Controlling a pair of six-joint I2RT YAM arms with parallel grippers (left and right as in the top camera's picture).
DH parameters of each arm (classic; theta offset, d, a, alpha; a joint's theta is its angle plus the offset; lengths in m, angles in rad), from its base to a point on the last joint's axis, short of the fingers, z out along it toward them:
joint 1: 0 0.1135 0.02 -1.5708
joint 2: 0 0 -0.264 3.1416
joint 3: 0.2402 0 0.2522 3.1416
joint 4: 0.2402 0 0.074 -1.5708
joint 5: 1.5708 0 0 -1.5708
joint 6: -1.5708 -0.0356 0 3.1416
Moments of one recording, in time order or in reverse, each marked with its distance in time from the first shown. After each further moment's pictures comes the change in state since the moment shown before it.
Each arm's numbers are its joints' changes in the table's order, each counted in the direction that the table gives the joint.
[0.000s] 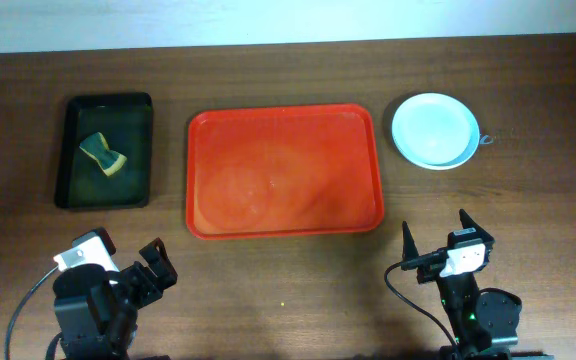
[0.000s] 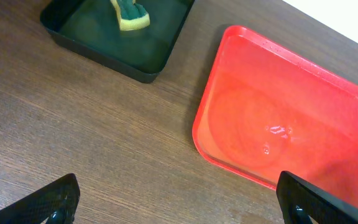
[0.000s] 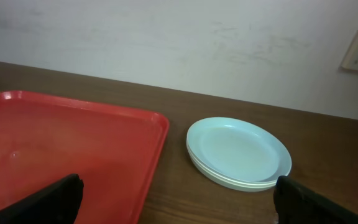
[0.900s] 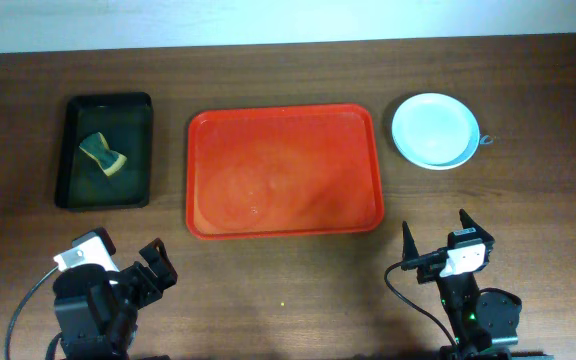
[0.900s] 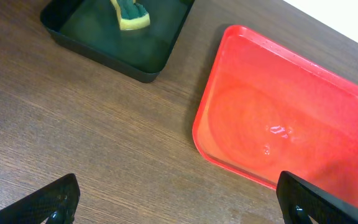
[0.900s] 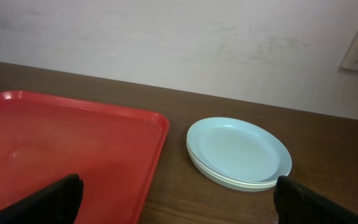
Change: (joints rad) left arm 0.000 0.000 0.000 0.001 0.000 0.000; right arm 0.000 0.000 0.000 0.000 0.000 0.000
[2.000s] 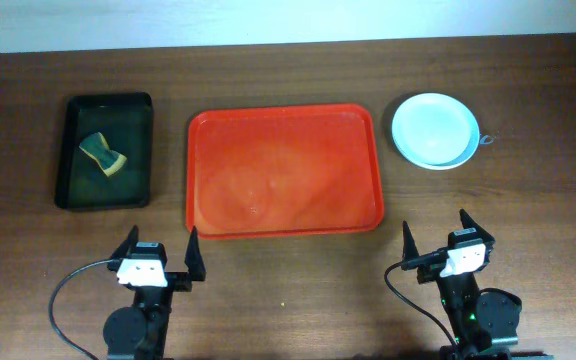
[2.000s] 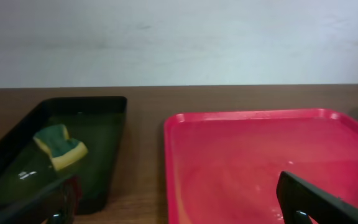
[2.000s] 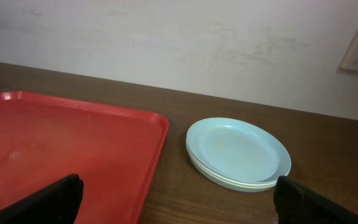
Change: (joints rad) left arm -0.174 -0.458 -0.679 -0.840 0.003 -0.358; right arm -0.001 -0.002 0.000 0.000 0.000 0.000
